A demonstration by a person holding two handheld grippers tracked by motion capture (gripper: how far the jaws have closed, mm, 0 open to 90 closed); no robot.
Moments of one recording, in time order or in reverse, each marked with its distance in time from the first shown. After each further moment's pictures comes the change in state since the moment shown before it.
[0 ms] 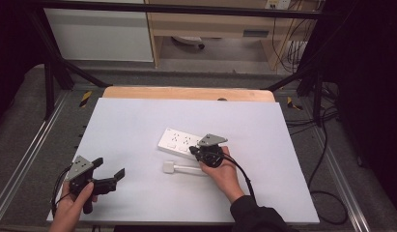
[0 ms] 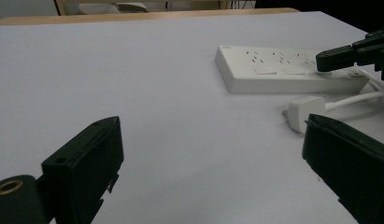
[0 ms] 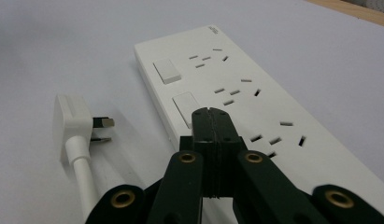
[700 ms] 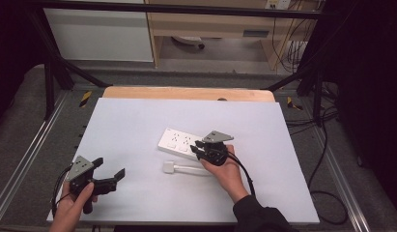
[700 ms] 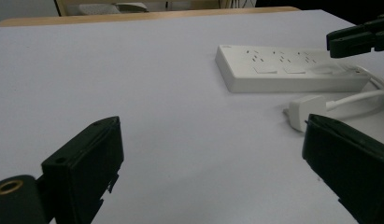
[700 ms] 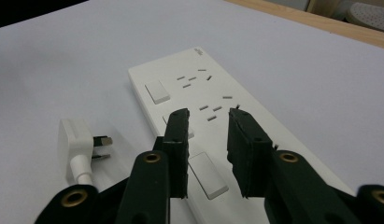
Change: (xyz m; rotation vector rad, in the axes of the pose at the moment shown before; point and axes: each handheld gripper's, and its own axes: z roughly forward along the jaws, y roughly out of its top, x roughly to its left) left arm -0.001 0.000 0.000 -0.002 0.003 0.007; right arm -0.006 0.009 -0.016 -0.052 -0.024 0.043
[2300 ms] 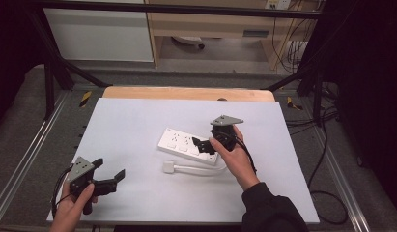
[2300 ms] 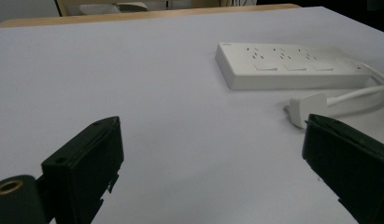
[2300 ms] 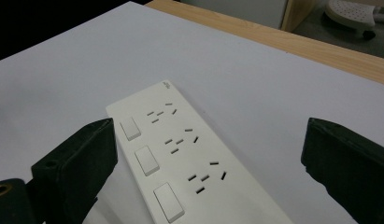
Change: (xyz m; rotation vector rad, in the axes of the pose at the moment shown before) left arm -0.001 -0.002 -0.002 0.005 0.005 0.013; right arm -0.027 0.041 -0.021 0.013 -0.047 0.066
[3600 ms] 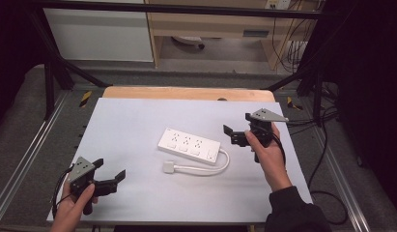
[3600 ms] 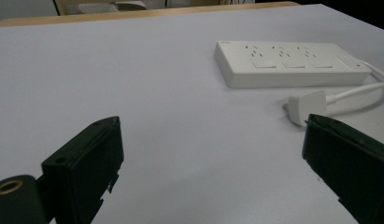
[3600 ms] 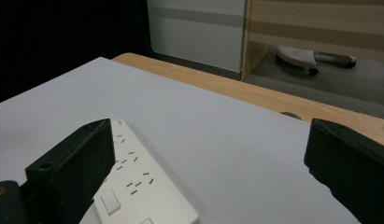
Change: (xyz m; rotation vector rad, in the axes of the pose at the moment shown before) left arm -0.001 0.000 0.001 0.005 -0.005 0.005; right arm -0.054 0.002 -0.083 -0.186 -0.098 0.046
